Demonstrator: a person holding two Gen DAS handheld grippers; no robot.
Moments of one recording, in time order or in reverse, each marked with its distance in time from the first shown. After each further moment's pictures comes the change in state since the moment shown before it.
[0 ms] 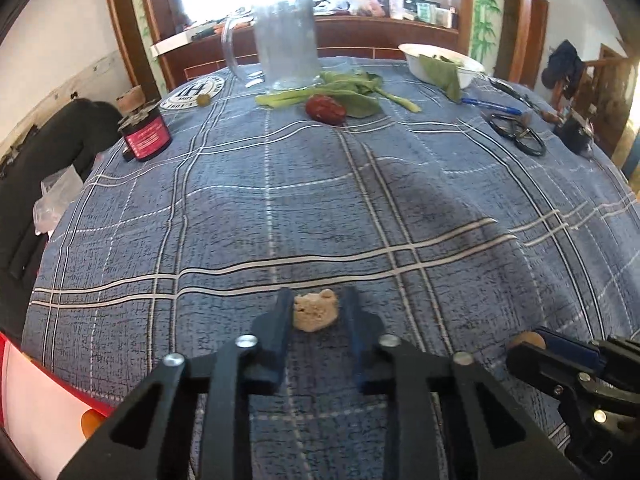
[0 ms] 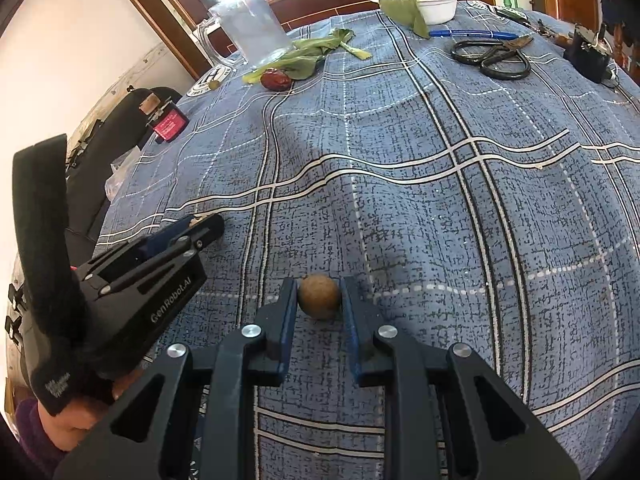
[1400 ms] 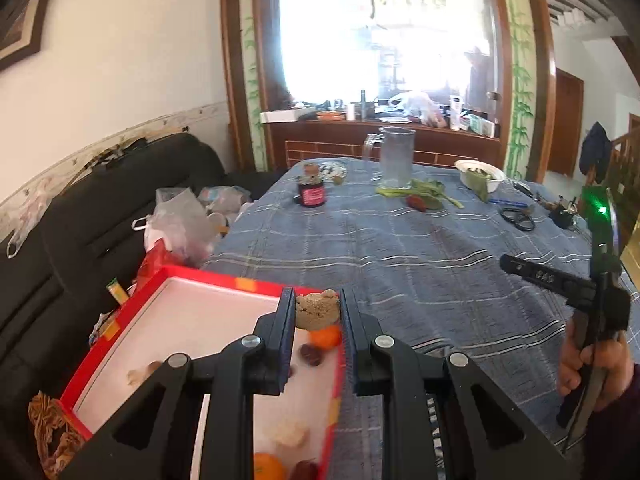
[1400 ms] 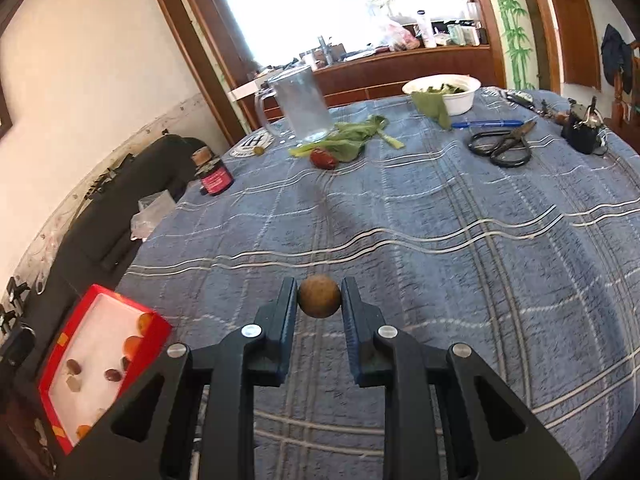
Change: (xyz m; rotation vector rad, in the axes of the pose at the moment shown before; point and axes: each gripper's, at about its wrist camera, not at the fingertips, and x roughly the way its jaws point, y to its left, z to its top) left arm -0.199 0.090 -0.104 -0.185 -0.329 0.176; right arm -0.048 0.041 -0.018 -0.098 -0.291 0.036
